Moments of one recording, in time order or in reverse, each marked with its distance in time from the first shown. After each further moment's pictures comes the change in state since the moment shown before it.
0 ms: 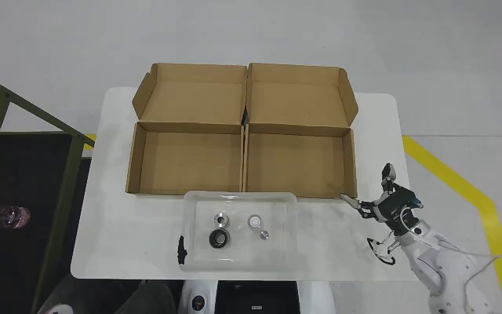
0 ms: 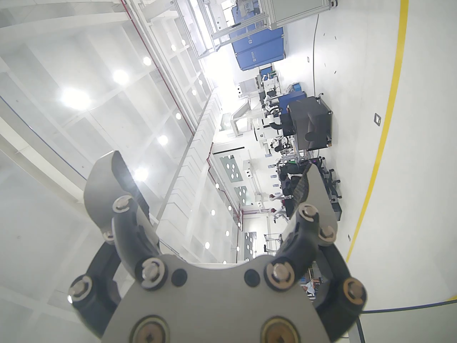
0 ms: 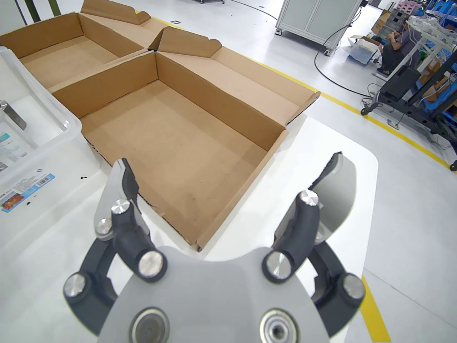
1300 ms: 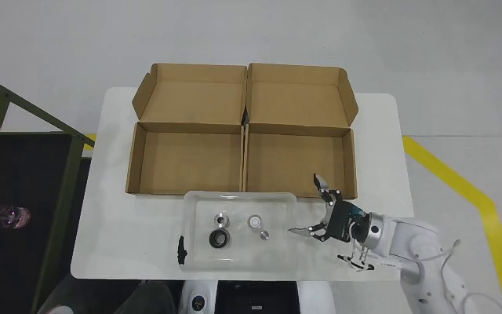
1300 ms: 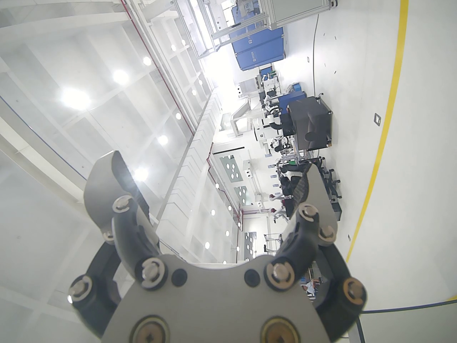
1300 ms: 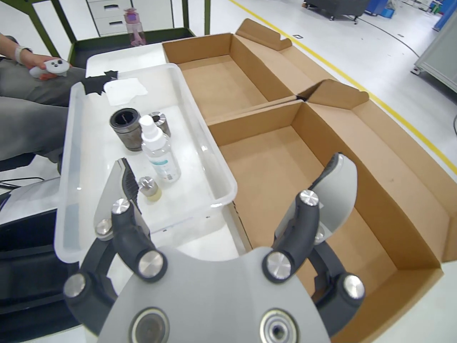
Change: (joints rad) left arm 0.000 0.000 0.000 0.000 0.000 0.000 0.000; right arm 0.159 0.022 -0.259 -0.147 0.088 -0.360 0.270
